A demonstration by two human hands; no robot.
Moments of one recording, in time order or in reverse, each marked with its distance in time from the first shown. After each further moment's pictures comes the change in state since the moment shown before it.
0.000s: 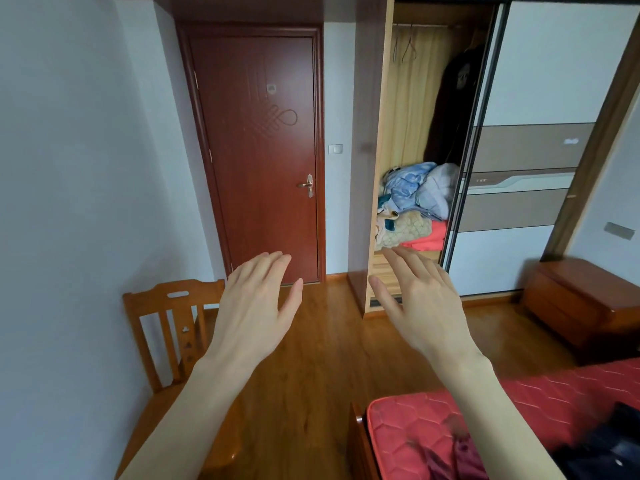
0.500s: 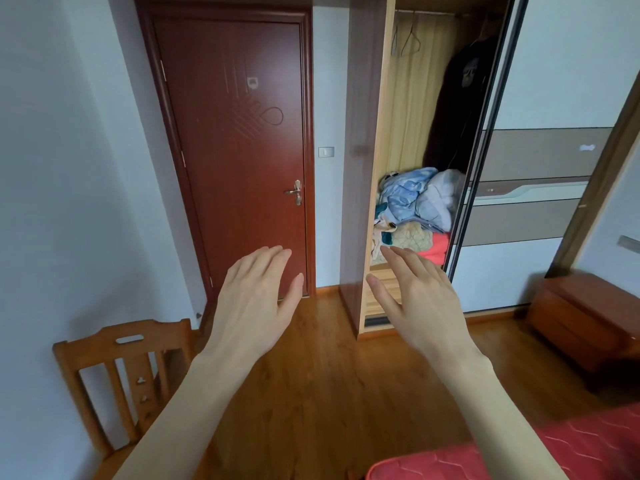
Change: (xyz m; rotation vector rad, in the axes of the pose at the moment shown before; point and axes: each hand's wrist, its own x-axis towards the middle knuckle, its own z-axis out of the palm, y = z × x) left_hand 0.207 -0.043 0.139 -0.059 0.011 0.032; right_hand 0.179 0.080 0.144 0.000 -0.028 0.029
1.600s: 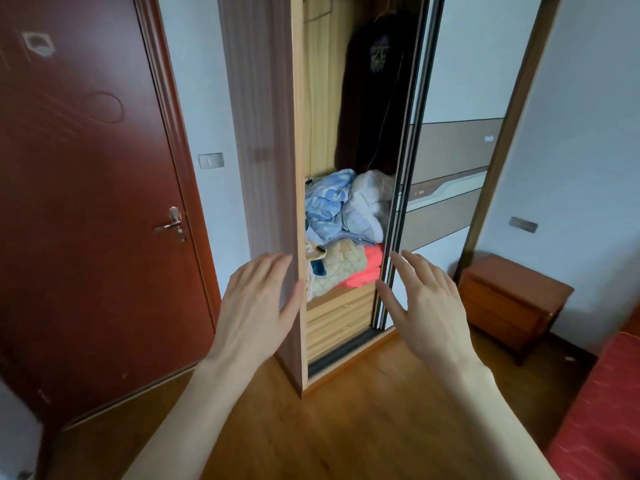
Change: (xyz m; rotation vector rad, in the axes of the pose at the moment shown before) left_hand 0.421 -0.095 0.367 -0.260 -0.058 0.372; right_hand 0.309 0.180 0.282 -0.326 0.056 0.391
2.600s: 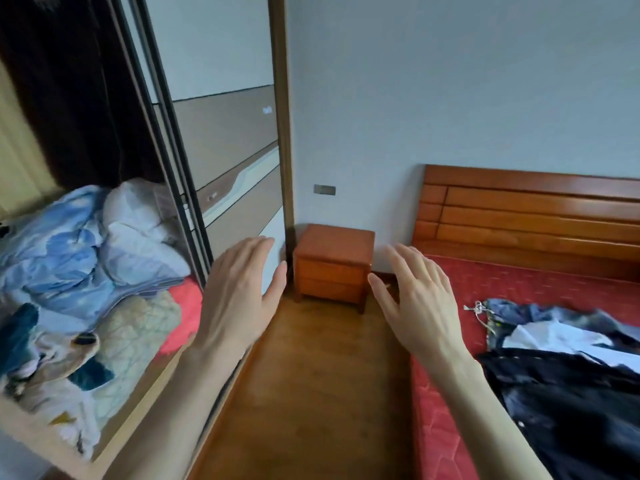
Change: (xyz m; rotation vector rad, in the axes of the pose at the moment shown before) left_hand 0.324 0.218 0.345 -0.536 -0.080 0.519; right_hand 0.119 0.323 0.055 -0.404 0.077 0.583
